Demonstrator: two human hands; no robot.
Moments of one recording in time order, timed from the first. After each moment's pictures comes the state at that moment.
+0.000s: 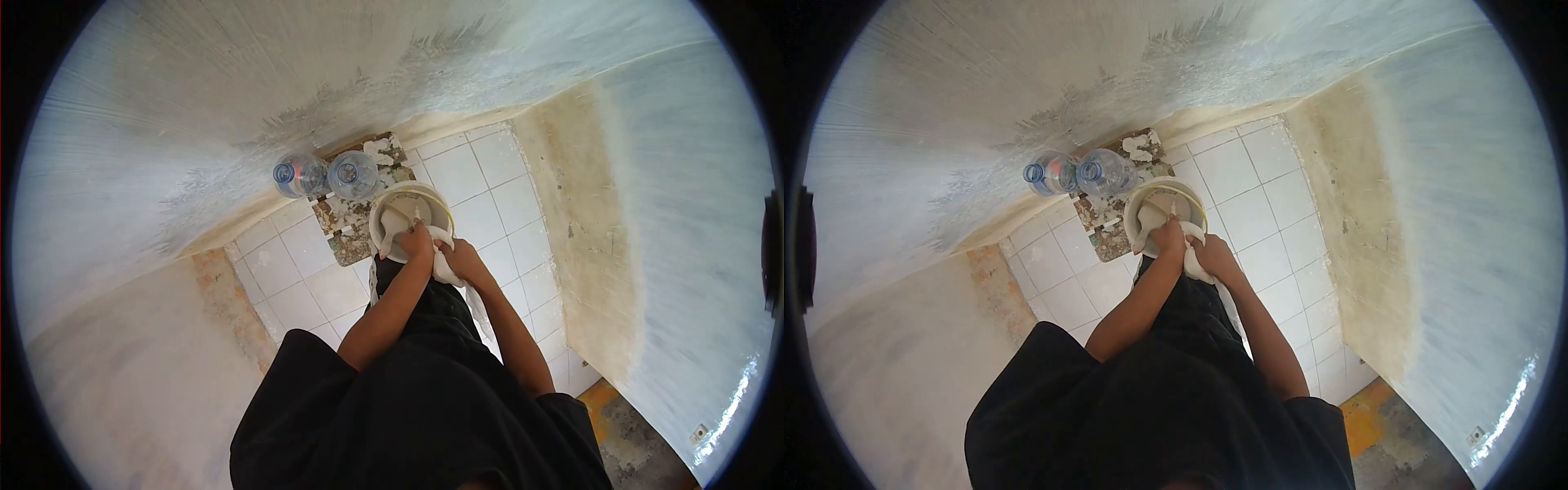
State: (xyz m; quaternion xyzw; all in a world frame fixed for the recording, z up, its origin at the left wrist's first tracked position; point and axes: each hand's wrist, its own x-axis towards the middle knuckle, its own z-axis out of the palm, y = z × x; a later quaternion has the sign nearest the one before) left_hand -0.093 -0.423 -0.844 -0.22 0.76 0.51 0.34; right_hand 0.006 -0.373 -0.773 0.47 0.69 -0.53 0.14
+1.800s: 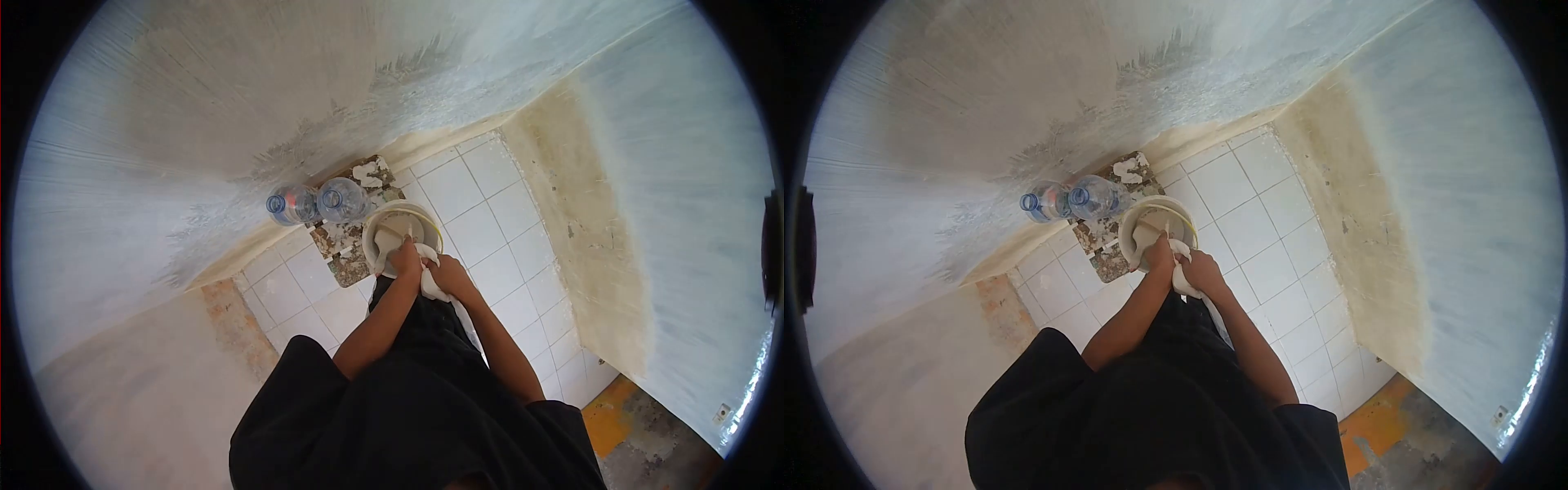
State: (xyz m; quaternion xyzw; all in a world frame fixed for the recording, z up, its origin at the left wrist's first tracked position) left_hand -0.101 -0.429 -0.835 -0.23 0.73 0.52 0.37; right_hand 0.003 -0.393 -0.786 0.47 0.72 -0.50 0.12
